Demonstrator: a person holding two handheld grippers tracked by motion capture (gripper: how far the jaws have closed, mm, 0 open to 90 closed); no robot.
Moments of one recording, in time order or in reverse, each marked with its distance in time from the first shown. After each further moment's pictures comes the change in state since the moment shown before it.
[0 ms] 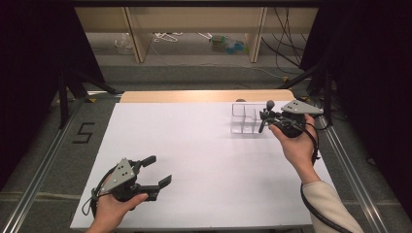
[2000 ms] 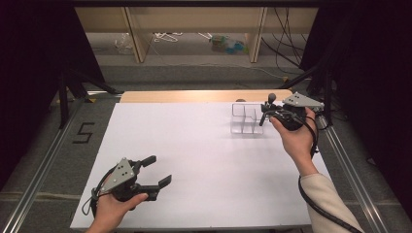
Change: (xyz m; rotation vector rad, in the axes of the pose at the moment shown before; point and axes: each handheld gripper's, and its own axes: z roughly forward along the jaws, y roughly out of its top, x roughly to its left) left arm 0.001 0.000 0.000 0.000 -0.004 0.005; right arm -0.011 0.010 0.009 -0.014 -0.021 0.026
